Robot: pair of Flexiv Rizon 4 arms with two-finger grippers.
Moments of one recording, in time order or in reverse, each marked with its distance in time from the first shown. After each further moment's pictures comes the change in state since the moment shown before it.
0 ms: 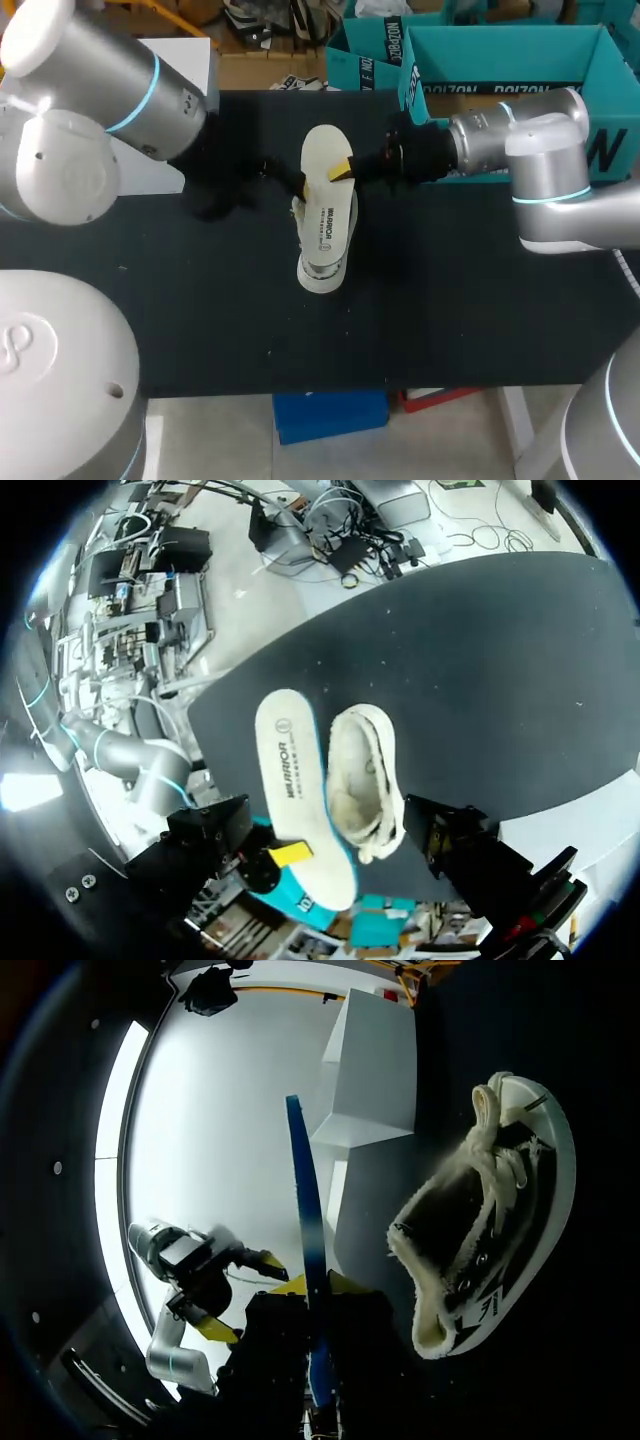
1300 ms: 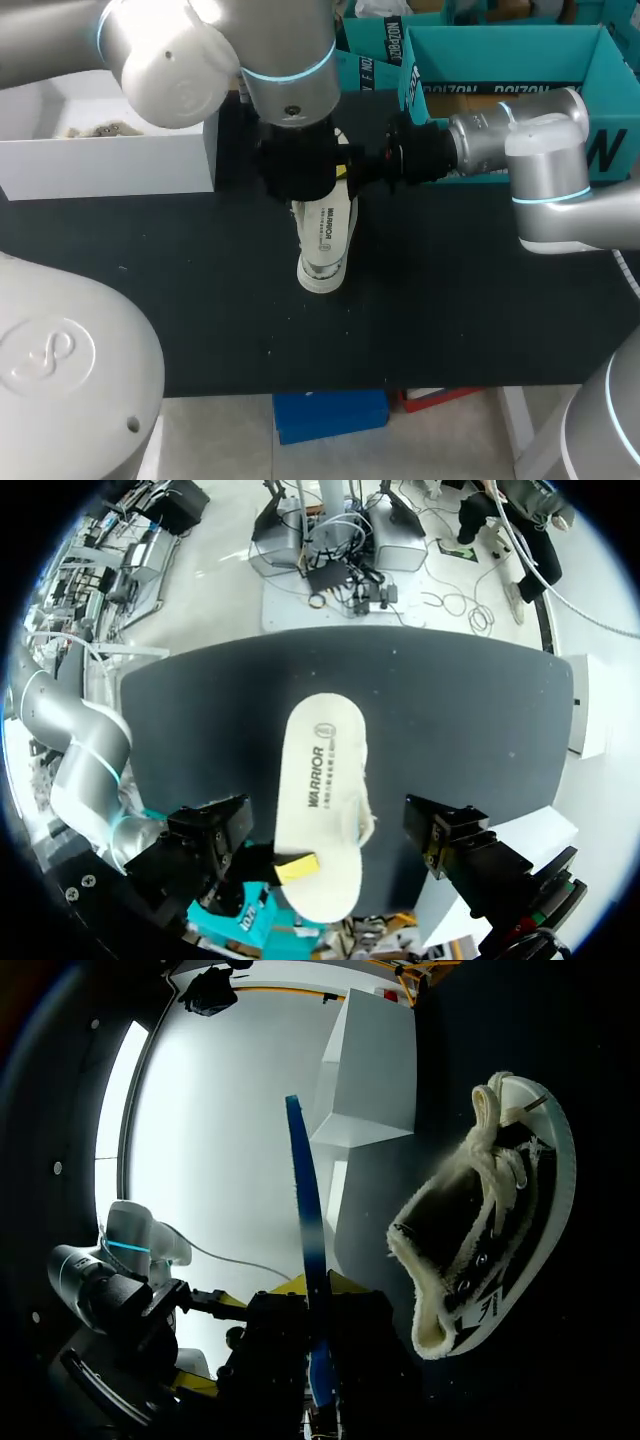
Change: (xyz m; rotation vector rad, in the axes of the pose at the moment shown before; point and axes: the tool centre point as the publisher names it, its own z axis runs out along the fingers) left arm -0.052 0.003 0.016 0.091 0.459 -0.215; right arm 0.000 0.000 0.000 0.000 0.000 0.000
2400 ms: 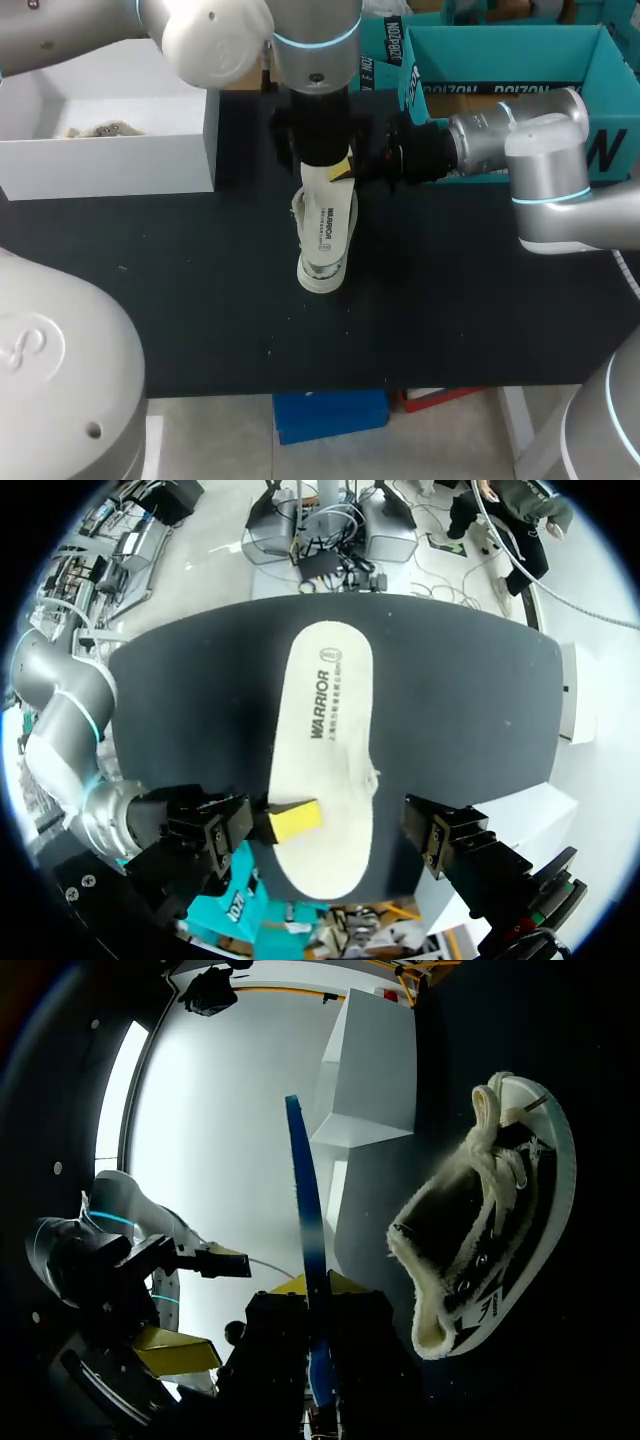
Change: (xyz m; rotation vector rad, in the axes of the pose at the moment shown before) left arm -0.005 0.066 0.015 -0.014 0.059 -0.007; right arm 0.000 0.000 0.000 0.000 0.000 0.000
